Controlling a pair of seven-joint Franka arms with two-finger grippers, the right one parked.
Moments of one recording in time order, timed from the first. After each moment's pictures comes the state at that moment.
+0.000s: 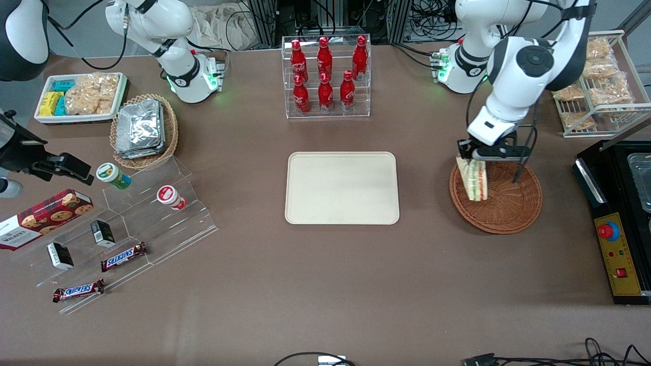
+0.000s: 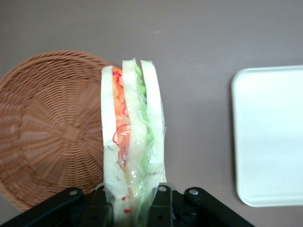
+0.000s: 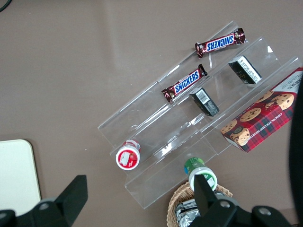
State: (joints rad) arm -0.14 -0.27 -0.18 -2.55 0.00 2.44 -0.22
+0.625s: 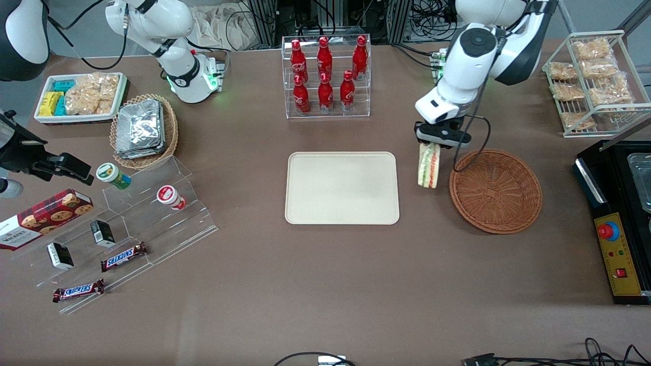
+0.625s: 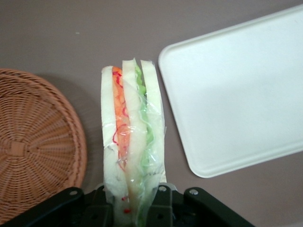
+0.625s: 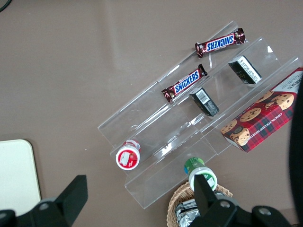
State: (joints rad) arm -0.32 -0.26 -0.24 -2.55 0.00 2.44 -0.23
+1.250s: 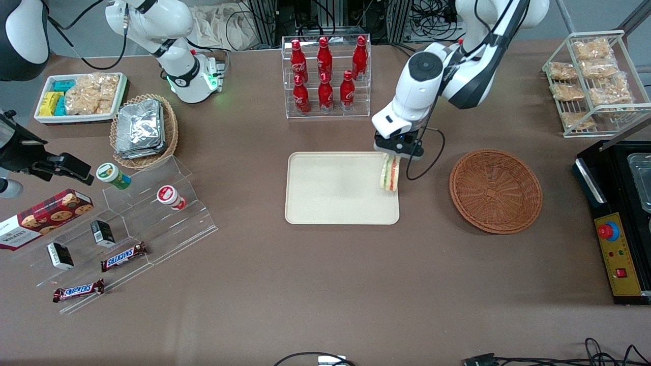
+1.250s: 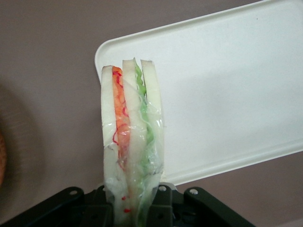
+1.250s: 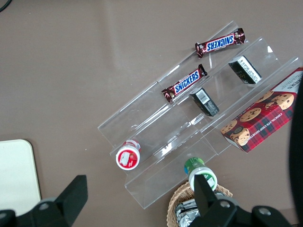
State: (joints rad) arm -0.33 0.04 -0.36 -2.32 0.00 2.44 -0.42
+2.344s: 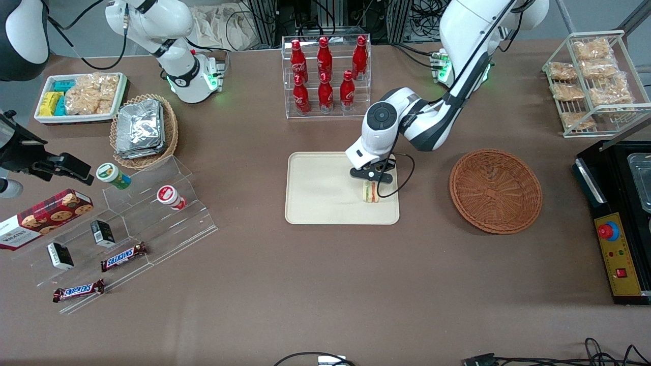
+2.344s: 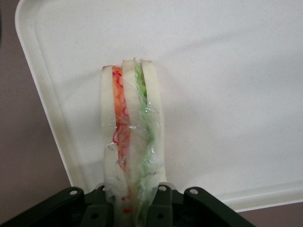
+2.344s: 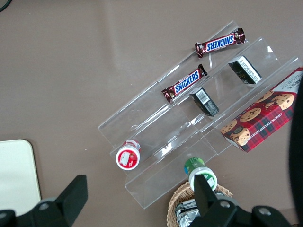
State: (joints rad) arm -0.39 0.40 -0.36 -2.14 0.18 2.44 -0.64
